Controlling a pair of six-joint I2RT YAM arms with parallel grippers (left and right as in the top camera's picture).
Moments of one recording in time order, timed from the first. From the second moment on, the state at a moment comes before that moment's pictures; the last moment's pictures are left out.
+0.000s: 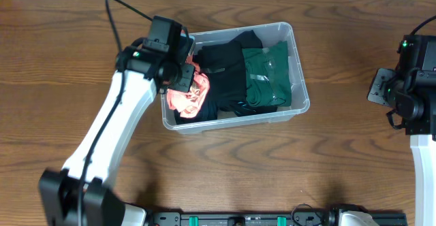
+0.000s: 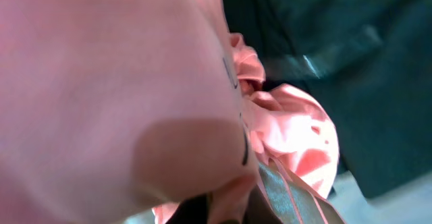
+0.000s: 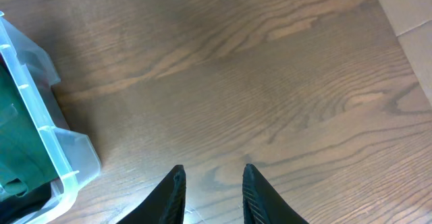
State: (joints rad) left arm -0.29 1.59 1.42 -0.99 0.06 0.01; right arm -0.07 1.24 1.48 -1.23 0.28 0.23
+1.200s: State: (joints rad) left arm -0.30 1.74 1.49 -1.00 -0.03 0.03; right arm -0.07 1.24 1.48 -1.23 0.28 0.23
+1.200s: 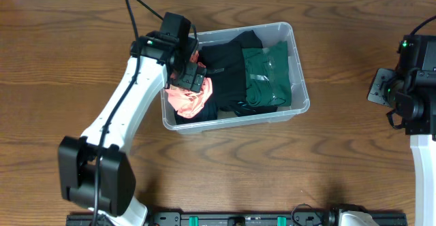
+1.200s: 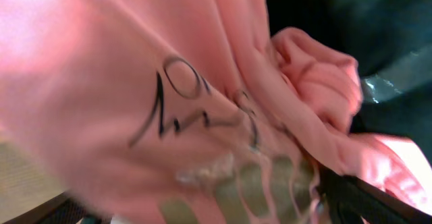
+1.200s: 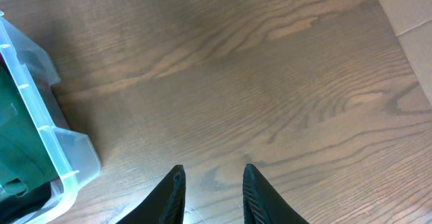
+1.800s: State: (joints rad) left arm -0.30 1.64 1.53 -0.86 -0.04 0.01; right arm -0.07 1.24 1.48 -1.23 0.28 0.23
